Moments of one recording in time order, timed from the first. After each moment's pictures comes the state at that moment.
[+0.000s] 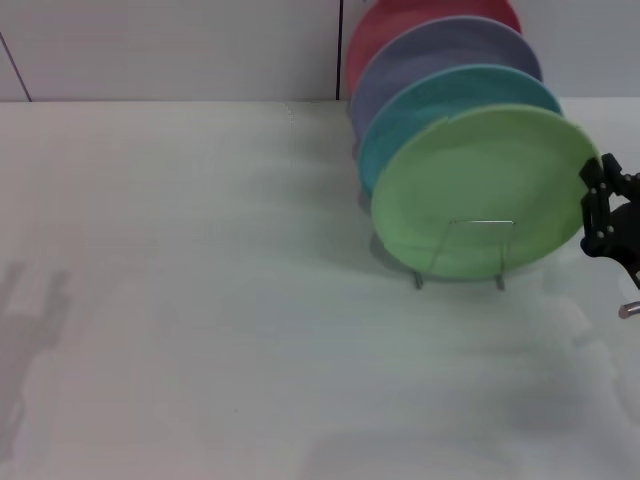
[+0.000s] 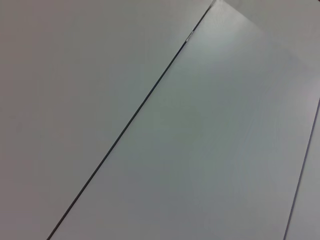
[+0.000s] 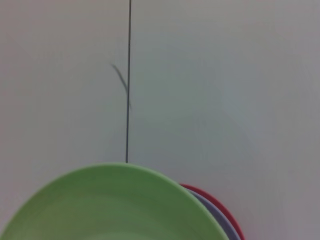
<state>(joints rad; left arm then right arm) -0.19 -2.03 -0.52 -0.22 2.03 1.88 -0.71 0.28 2.09 1.09 0.21 -2.75 -1.37 0.18</state>
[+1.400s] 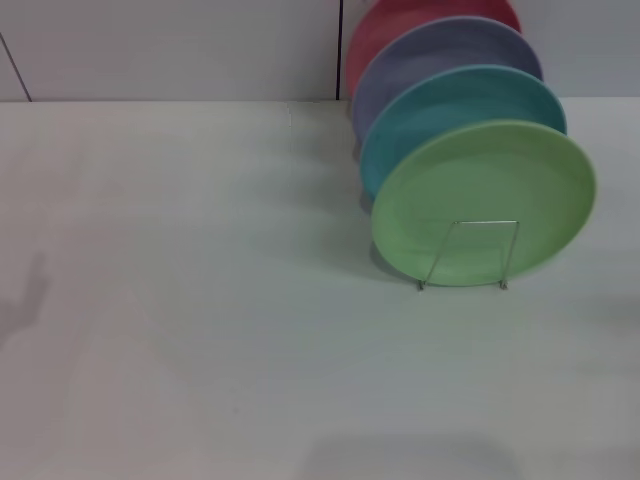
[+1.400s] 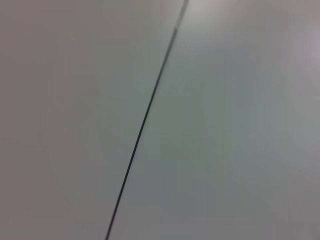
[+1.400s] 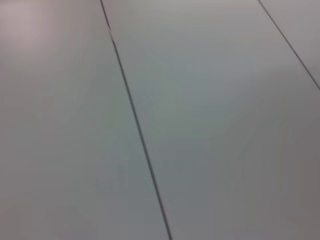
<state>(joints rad) -0.28 -2.05 -0.60 0.01 2.02 1.84 -0.57 0.26 2.04 1.25 -0.01 -2.39 -1.73 0.55</state>
